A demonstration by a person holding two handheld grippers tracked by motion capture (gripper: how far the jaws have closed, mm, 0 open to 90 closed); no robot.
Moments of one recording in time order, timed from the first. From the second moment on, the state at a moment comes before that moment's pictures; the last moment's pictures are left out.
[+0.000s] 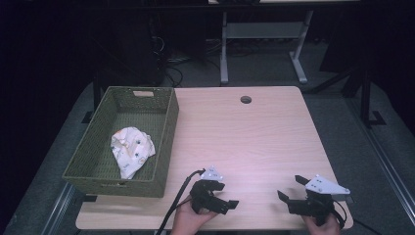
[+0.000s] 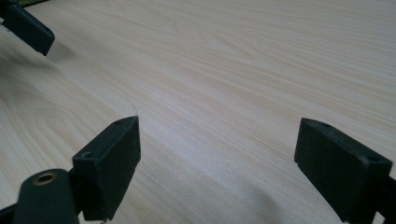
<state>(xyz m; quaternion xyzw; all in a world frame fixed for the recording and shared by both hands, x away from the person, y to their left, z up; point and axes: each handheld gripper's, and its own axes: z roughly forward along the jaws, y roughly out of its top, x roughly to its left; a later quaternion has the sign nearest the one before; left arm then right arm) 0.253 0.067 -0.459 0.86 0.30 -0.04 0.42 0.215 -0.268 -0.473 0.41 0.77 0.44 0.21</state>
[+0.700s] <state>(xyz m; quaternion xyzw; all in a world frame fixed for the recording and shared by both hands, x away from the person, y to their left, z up) 0.262 0.069 -0.450 0.86 0.31 -0.03 0.41 0.213 -0.260 -0.472 0.40 0.78 0.43 0.21</state>
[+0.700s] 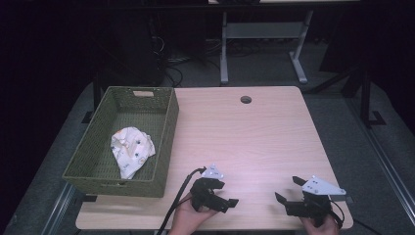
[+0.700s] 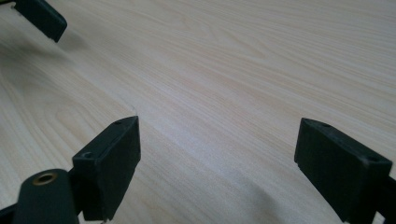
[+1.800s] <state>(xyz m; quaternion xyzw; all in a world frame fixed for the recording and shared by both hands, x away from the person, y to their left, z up) 0.320 0.122 -0.355 0.81 0.38 -0.01 0.45 0.213 -0.260 -0.471 0.40 0.78 0.43 0.21</state>
